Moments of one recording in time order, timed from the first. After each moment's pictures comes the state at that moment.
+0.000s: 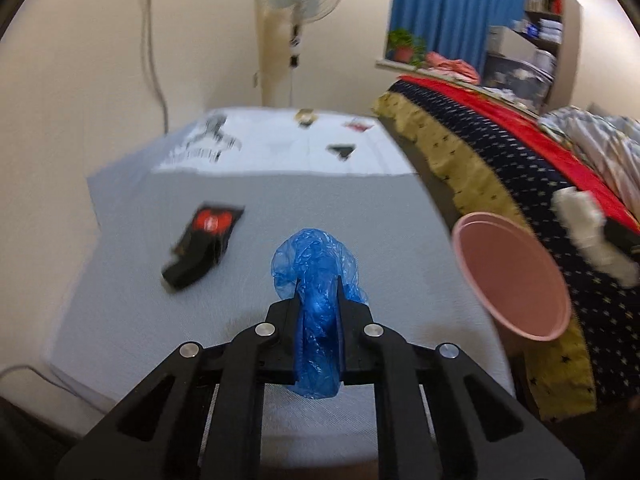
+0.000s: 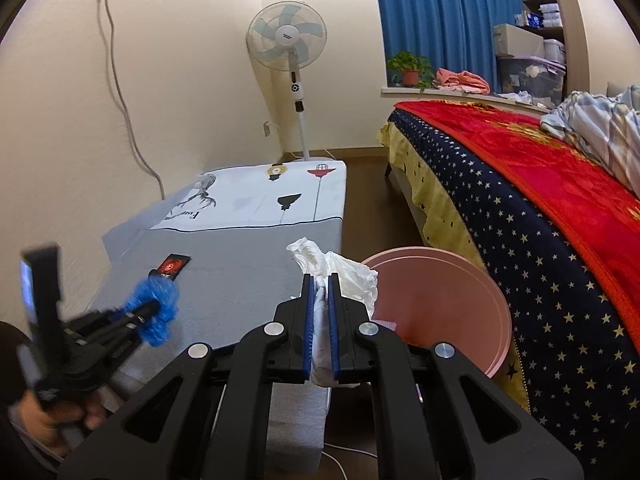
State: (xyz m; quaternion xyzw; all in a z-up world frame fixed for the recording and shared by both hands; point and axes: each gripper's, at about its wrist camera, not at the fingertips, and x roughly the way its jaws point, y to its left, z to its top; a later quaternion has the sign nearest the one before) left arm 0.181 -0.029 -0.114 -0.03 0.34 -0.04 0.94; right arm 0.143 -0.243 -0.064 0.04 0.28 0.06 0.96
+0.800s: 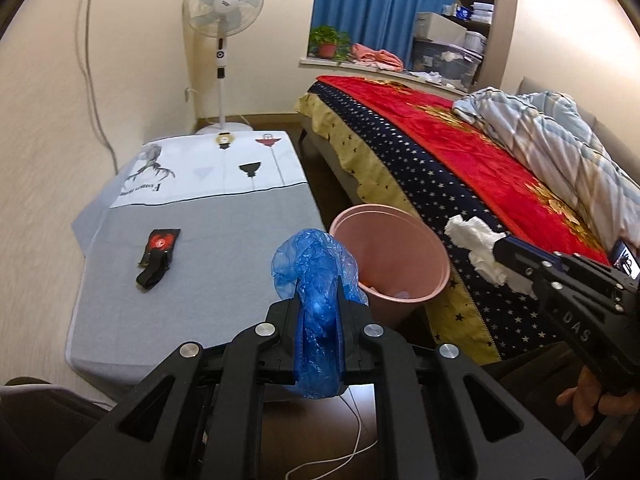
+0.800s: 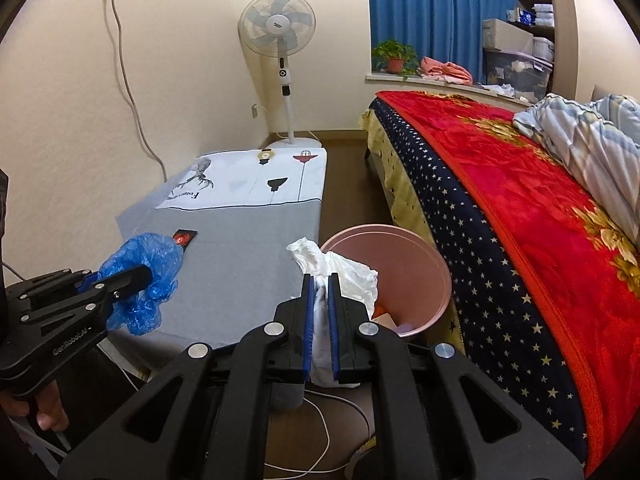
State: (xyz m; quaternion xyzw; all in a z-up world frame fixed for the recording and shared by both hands) left arm 0.092 -0.083 -0.016 -0.01 0.36 -0.16 0.92; right arm 0.057 -0.265 0.000 0.02 0.32 0.02 0.95
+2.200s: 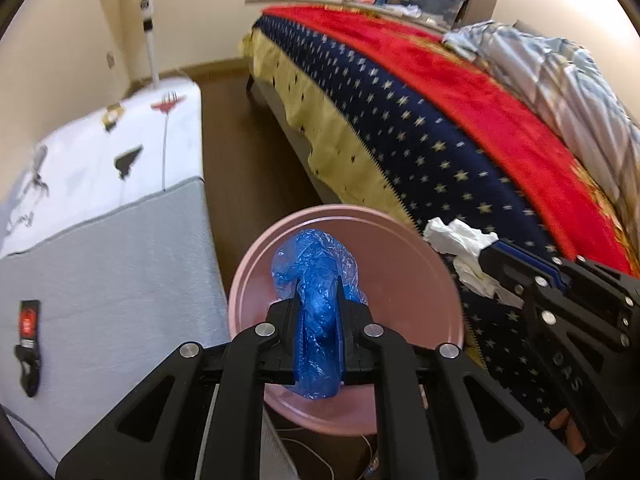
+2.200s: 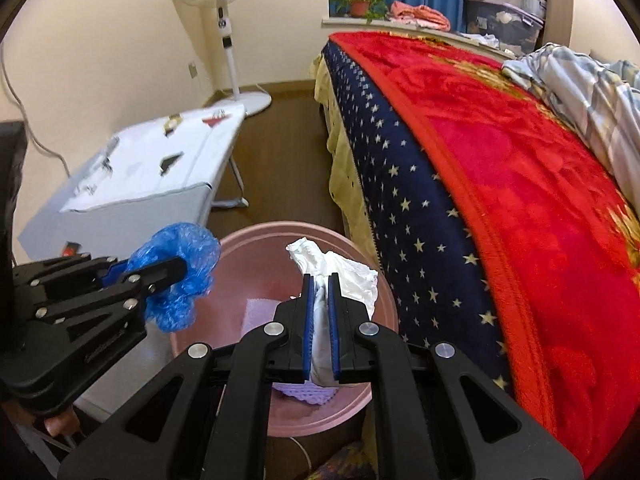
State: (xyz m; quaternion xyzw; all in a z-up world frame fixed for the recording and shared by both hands) left arm 0.311 -0.253 -0.114 0.03 0.46 -0.21 0.86; right arm 0.257 -0.389 -0.086 0.02 0.42 -0.04 0.90
